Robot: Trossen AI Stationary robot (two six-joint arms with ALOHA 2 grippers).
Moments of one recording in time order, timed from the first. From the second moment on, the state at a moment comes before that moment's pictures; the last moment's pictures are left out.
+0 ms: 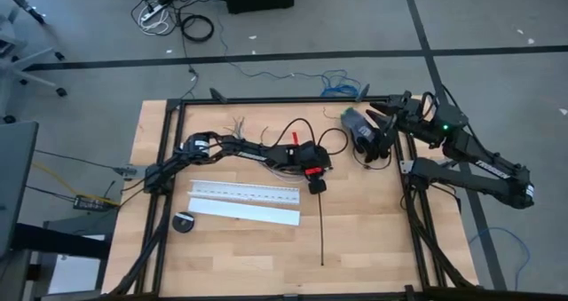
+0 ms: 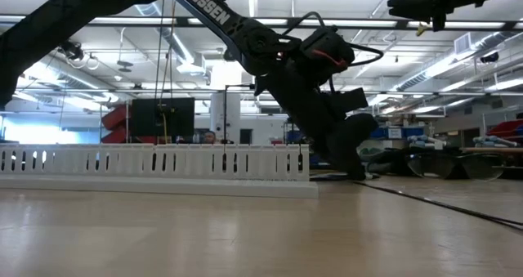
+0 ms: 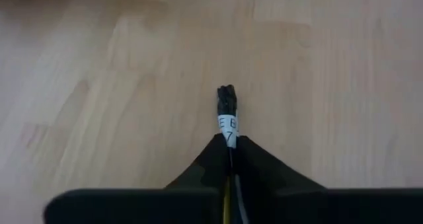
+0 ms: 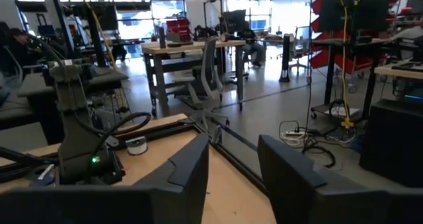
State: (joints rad) left arm 0.09 2.36 1.69 -0.15 -0.12 -0.03; right arm -0.49 0.41 0.58 -0.11 0.03 0.04
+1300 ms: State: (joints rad) left arm -0.11 2.12 1.91 0.08 0.15 0.13; right arm -0.49 0.16 0.68 -0.34 0.19 0.02
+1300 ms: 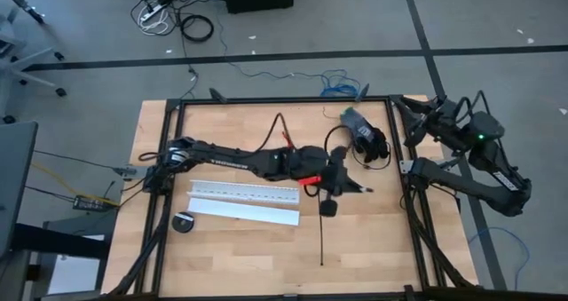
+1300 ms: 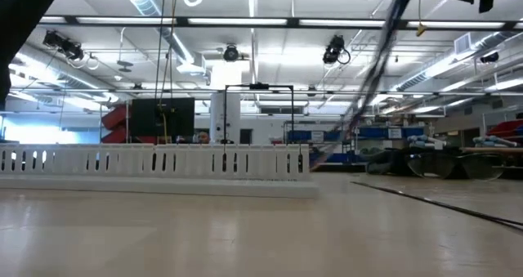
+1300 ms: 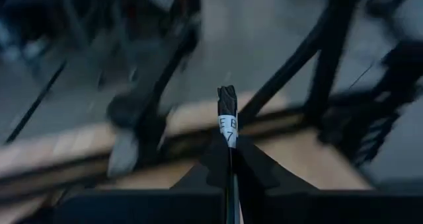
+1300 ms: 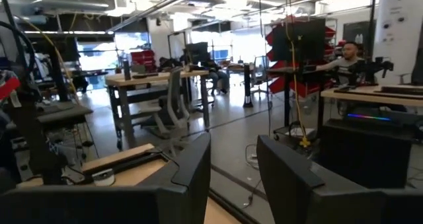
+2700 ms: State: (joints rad) left arm -0.62 1.90 0.64 1.27 -0.80 -0.30; right arm -0.49 0.16 0.68 -0.43 0.09 0.05
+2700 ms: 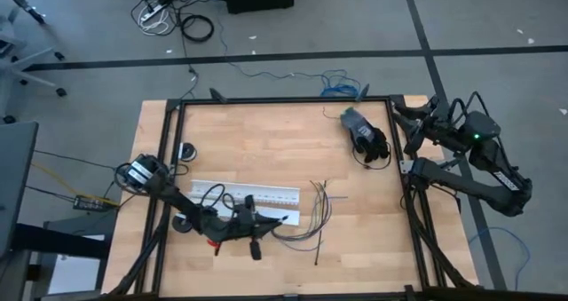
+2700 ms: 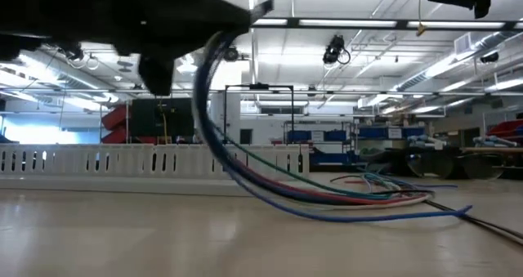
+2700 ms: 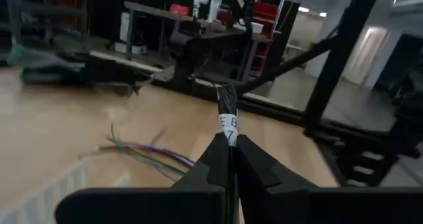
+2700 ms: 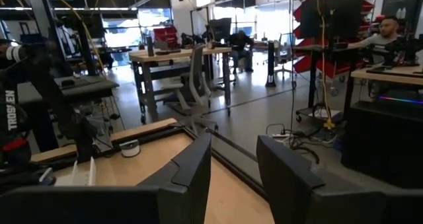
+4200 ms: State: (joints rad) left arm -0.55 1.45 0.80 0.08 -0.59 -0.25; right arm -0.46 0.30 0.55 -0.48 -0.32 0.15
